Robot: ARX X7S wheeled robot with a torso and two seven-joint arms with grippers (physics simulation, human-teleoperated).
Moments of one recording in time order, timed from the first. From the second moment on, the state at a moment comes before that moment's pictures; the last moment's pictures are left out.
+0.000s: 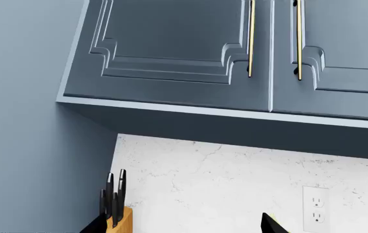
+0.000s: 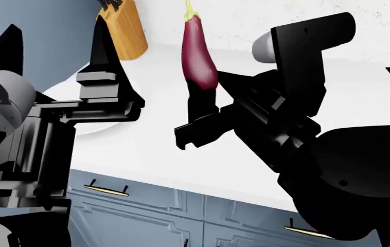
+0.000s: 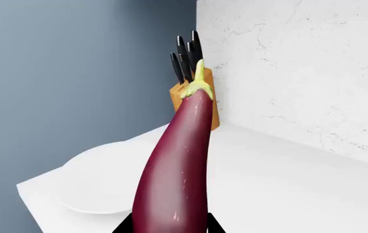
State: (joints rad) left arm -0.80 -0.57 0.35 0.98 -0.99 -0.61 -1.04; right arm 1.15 0.46 -0.42 -0.56 1.76 1.00 1.04
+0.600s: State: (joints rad) left arm -0.80 -0.58 0.36 0.98 -0.99 -0.60 -1.05; right arm 1.14 0.47 -0.43 -0.58 1.76 0.98 1.03
